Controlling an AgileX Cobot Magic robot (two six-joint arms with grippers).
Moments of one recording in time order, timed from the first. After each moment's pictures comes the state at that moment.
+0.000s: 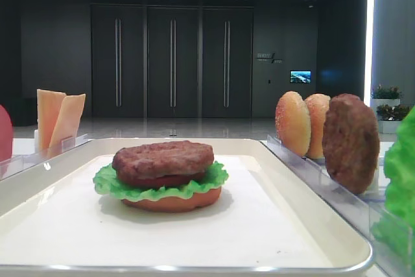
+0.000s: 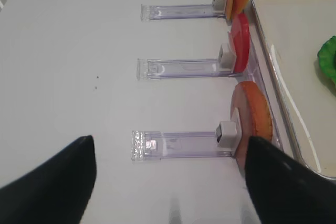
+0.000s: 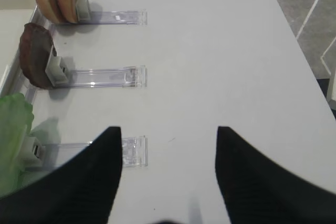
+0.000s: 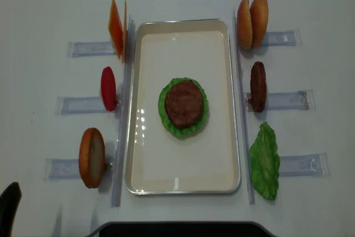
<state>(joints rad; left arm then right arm) 0.05 -0.01 -0.47 0.01 1.11 0.04 -0.01 -0.01 -0.51 0.02 1.14 -0.05</state>
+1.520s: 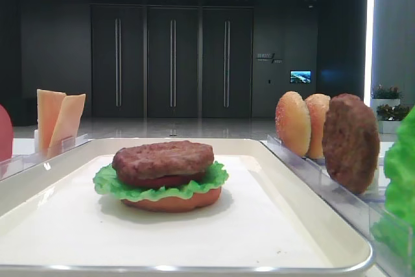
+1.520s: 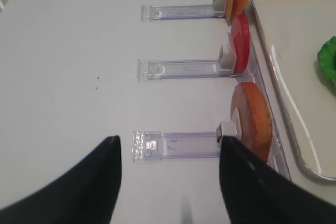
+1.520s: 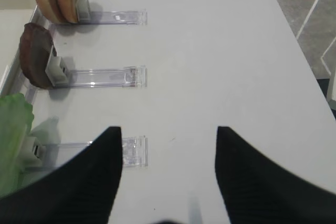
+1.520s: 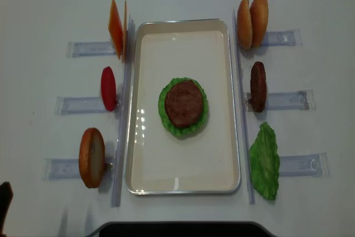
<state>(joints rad) 0.05 0.00 -0.48 0.01 1.11 0.04 -0.01 -0.01 -0.51 0.02 1.14 -0.05</state>
